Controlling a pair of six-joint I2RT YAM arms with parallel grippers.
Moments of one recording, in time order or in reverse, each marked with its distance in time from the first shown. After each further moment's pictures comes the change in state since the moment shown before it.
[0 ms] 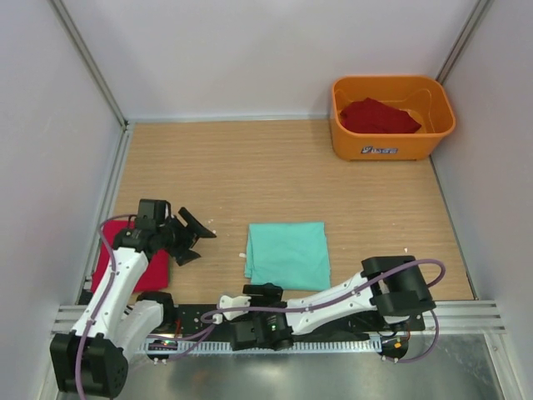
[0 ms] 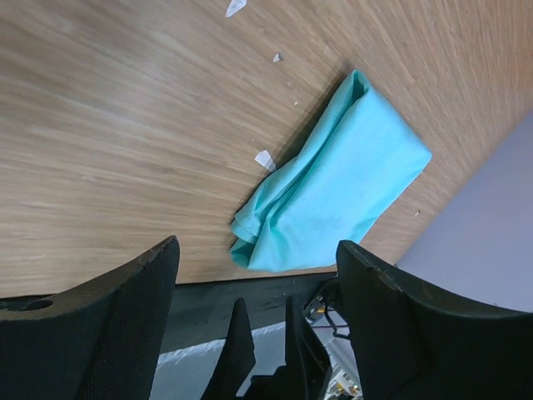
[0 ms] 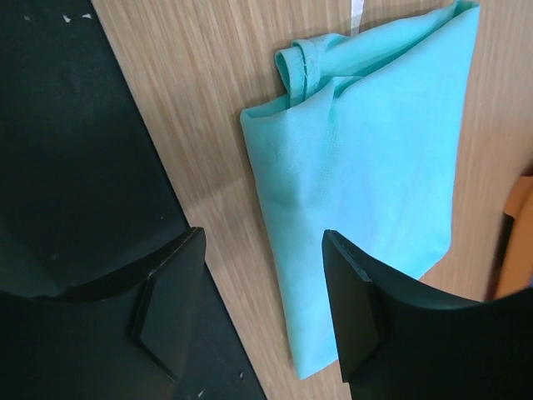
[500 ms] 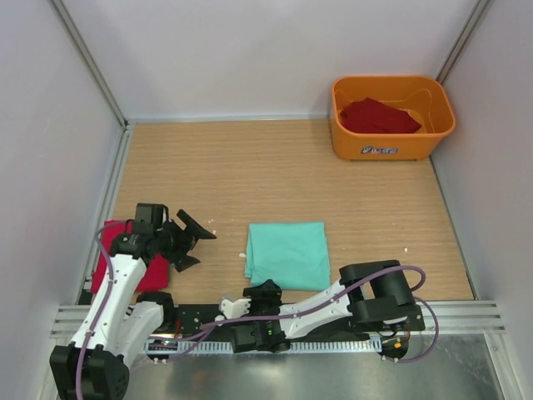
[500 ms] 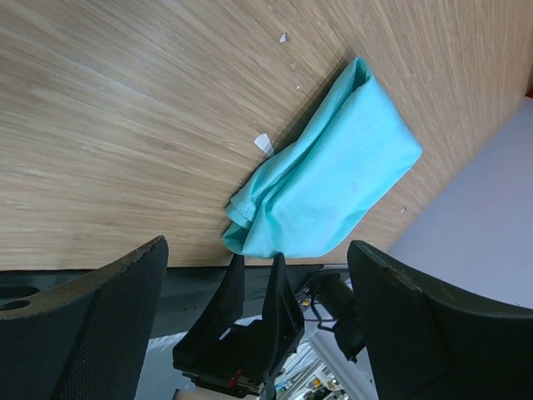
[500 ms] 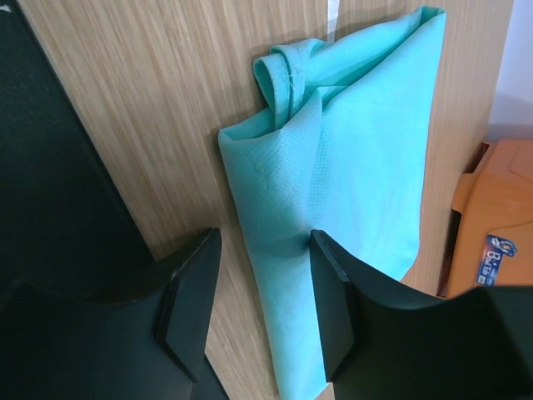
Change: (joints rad) left arm 0.016 -0.076 -0.016 -0.067 0.015 -0.057; right arm 0.004 0.122 -0.064 0.150 0.177 -0.070
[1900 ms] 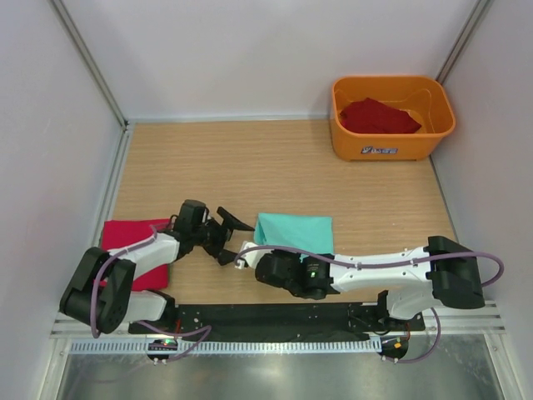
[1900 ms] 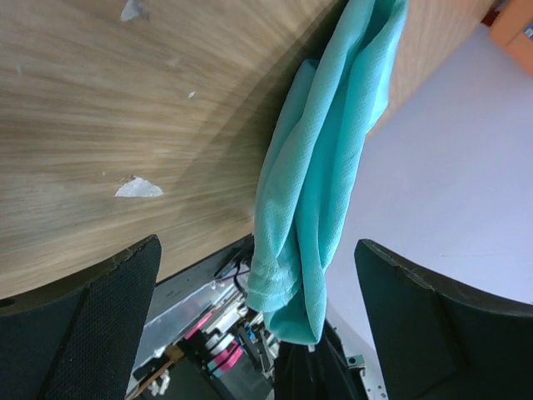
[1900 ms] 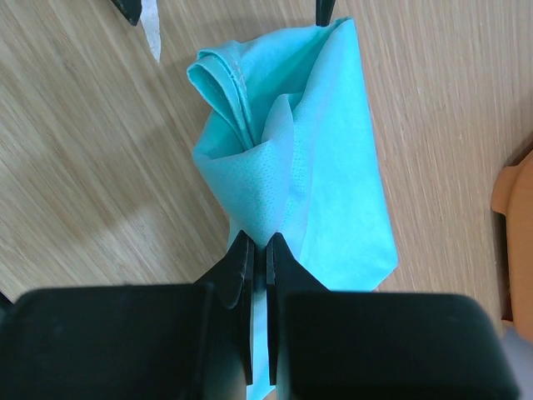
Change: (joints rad) left arm -0.289 0.499 -0.197 0.867 0.190 -0.427; right arm -0.326 -0.458 -0.157 0.090 -0.283 -0.239
